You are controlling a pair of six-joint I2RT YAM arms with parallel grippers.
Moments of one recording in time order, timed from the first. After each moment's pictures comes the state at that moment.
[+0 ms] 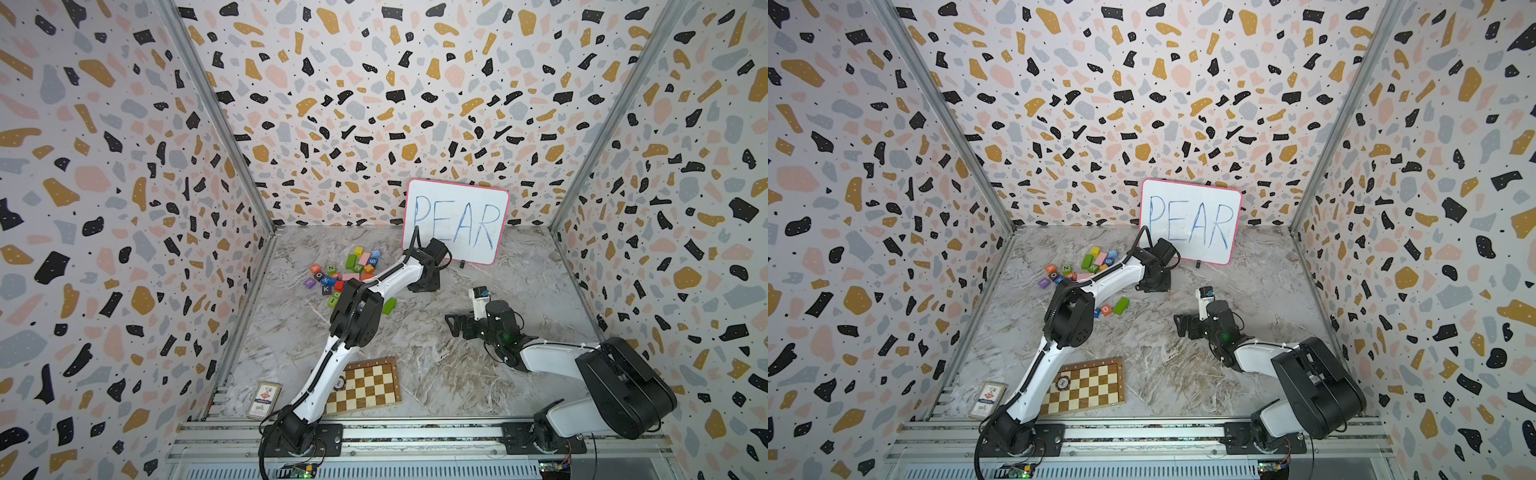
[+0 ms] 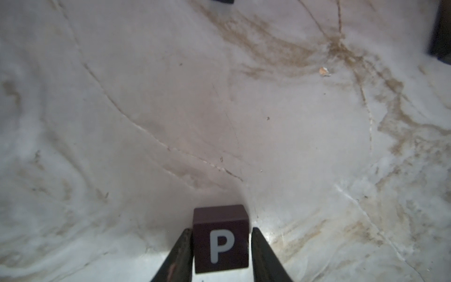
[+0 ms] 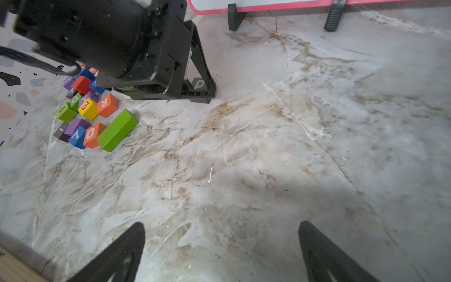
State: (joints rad) left arm -0.69 2.50 2.19 -0.90 -0.07 -0.62; right arm 0.49 1.43 0.41 0.46 -0.13 0.36
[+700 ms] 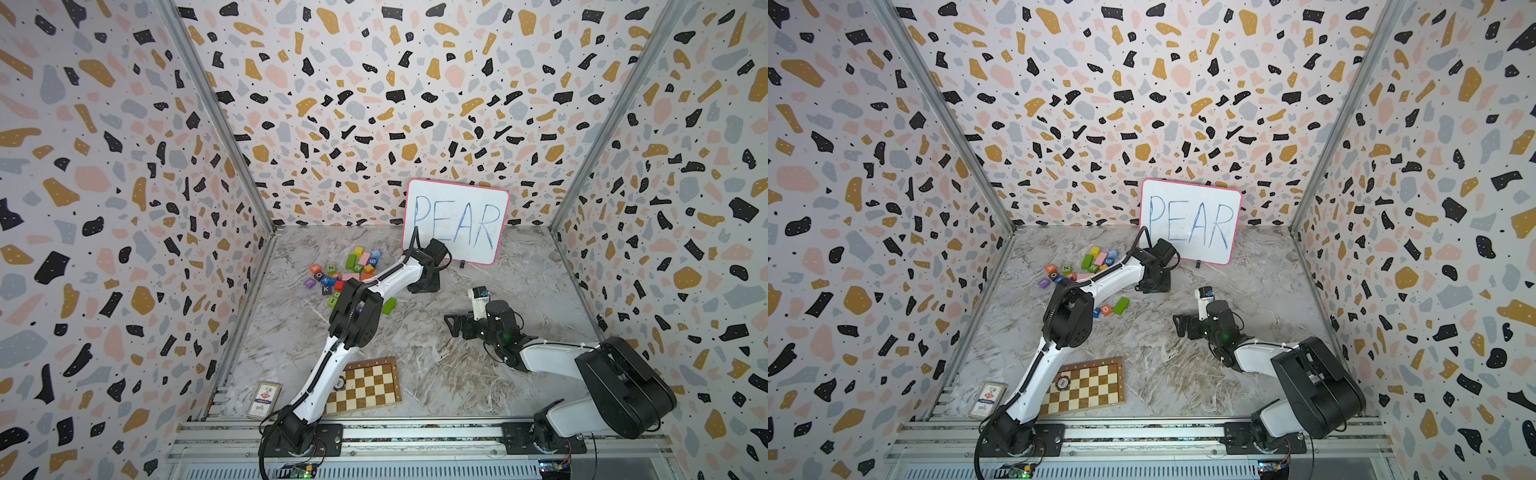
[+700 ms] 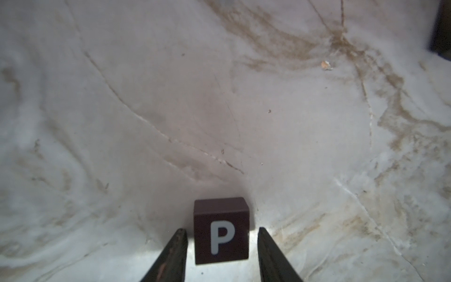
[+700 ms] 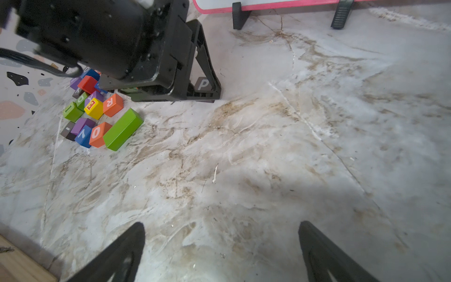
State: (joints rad) left arm -0.69 2.48 2.17 -0.90 -0.07 -0.63; right arm 0.49 1.43 0.41 0.47 -0.15 0.36
